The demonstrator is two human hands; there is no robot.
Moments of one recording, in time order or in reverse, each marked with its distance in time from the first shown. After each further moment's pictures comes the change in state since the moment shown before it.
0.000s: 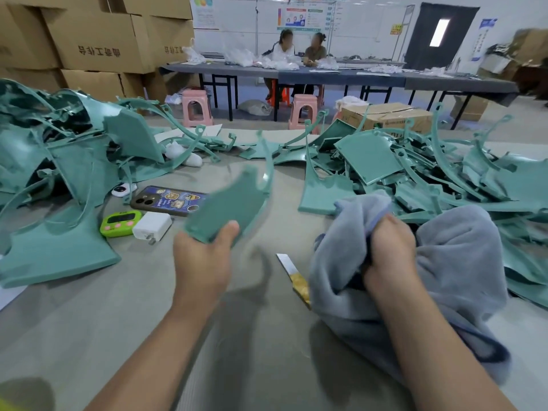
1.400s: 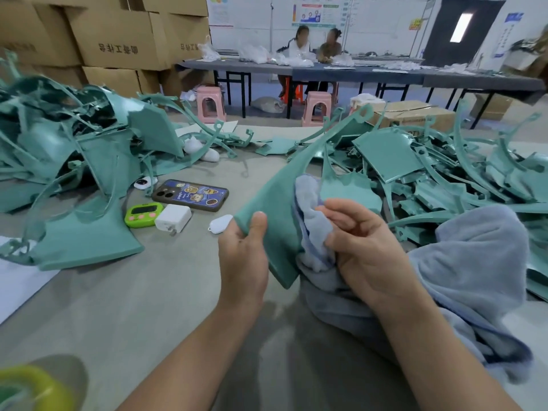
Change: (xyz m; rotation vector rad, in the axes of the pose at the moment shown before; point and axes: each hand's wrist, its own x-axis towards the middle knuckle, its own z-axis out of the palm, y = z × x) left_hand -0.022 0.002 0.026 -0.292 -0.006 -0.342; right_hand -0.021 0.022 0.009 0.141 -0.749 -0.105
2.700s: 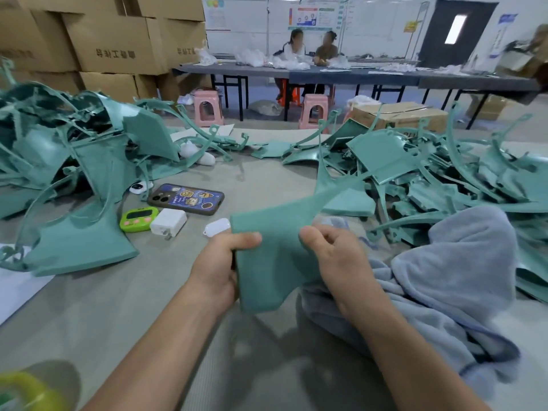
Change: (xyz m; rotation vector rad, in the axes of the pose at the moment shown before) left_hand 0.010 0.027 -0.027 -0.178 -0.336 -0.457; right_hand -0.004 0.019 0.021 -0.817 0.209 0.040
